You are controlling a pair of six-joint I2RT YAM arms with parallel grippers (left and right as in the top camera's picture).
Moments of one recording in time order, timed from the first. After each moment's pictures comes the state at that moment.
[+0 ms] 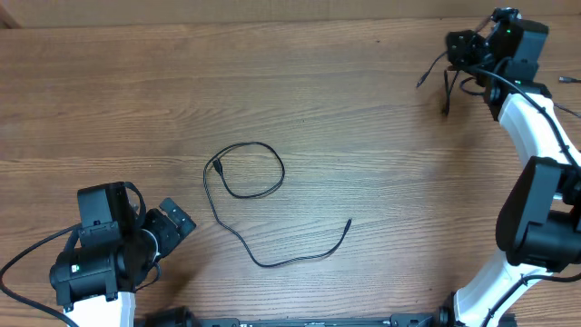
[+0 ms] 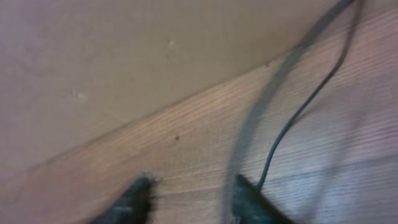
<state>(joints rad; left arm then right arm) 0.22 0.86 0.90 -1.26 0.14 -0.60 -0.20 1.97 1.46 -0.05 -0.35 0.38</state>
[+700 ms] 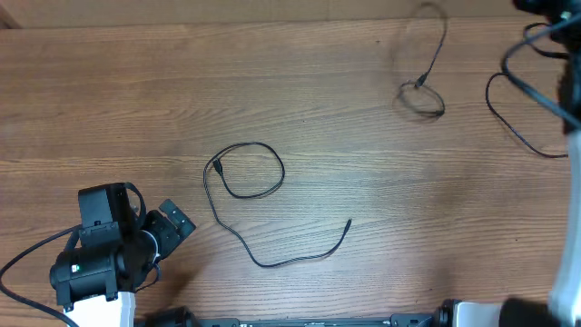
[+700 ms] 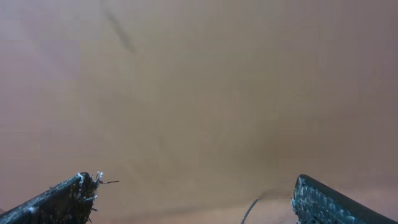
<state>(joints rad) 0.22 0.86 0.90 -1.27 0.12 -0.60 -0.18 1.50 1.85 -0.42 -0.33 0.36</state>
